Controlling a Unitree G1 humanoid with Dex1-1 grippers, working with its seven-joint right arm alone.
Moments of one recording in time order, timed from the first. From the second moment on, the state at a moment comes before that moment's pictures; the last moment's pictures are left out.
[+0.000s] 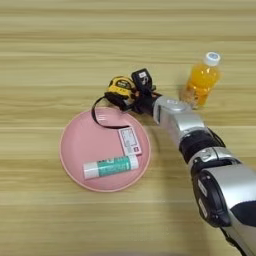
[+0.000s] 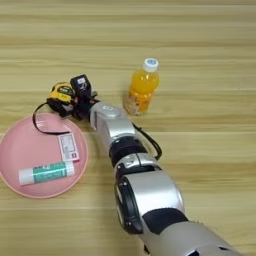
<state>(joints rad) -0.76 -0.04 -0.06 1.03 0.06 0.07 0.49</state>
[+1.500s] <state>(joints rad) -0.91 -0.05 -0.05 1.07 0.03 -0.13 0.41</state>
